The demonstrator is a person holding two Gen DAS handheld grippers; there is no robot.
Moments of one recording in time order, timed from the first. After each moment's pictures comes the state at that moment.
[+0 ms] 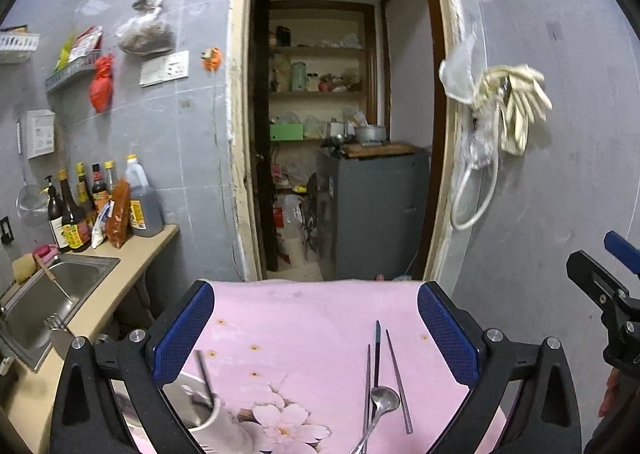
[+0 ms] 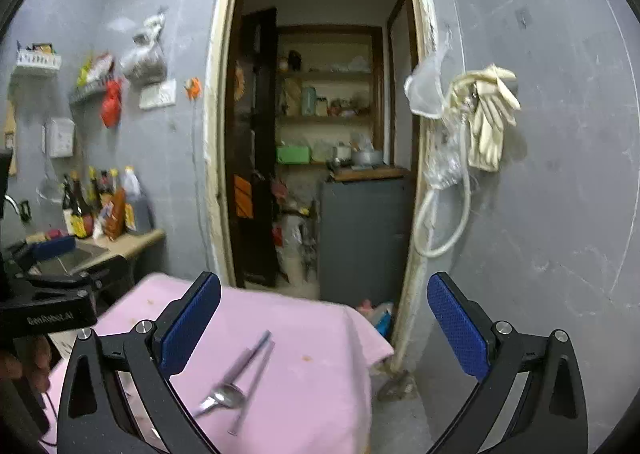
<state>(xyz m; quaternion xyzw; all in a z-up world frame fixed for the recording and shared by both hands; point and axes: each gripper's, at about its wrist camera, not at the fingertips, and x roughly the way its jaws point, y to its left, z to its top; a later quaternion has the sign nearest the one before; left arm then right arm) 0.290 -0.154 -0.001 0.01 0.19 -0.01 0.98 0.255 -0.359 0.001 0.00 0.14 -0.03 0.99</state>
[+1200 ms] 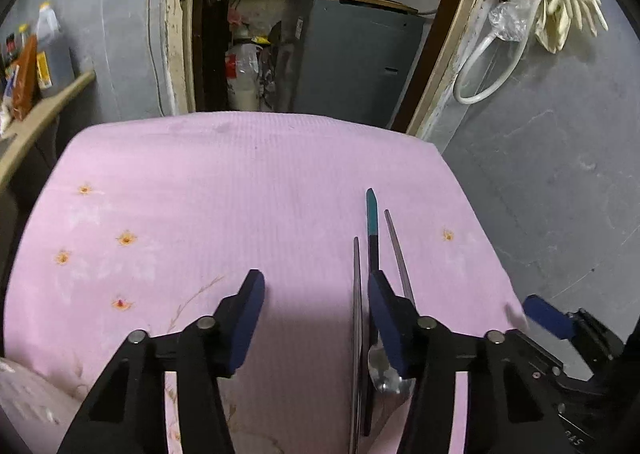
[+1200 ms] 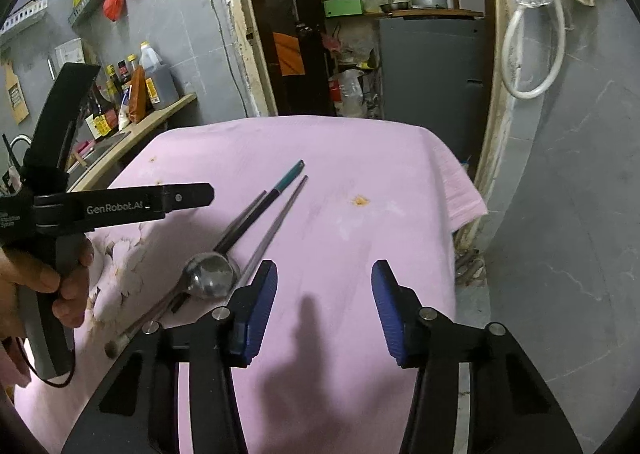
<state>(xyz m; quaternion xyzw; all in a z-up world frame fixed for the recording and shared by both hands) 0.426 -0.162 -0.162 -0.05 0.44 -0.10 0.89 0.357 -0.341 -0.178 0.04 0.37 0.11 0.92</state>
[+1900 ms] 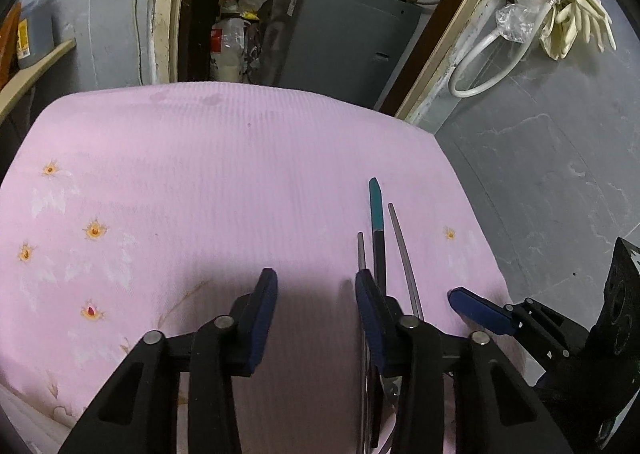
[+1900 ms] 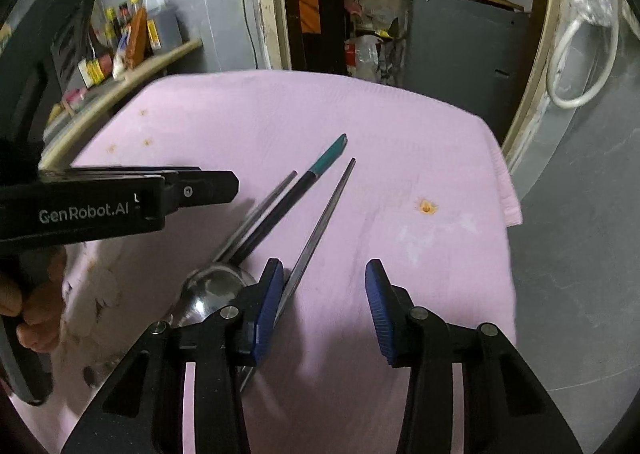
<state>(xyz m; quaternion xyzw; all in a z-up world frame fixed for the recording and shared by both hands) 0.448 -0.148 -0.179 -0.09 0.48 -0.13 0.86 0.398 -0.284 -0.192 -0.04 0.44 0.10 0.89</state>
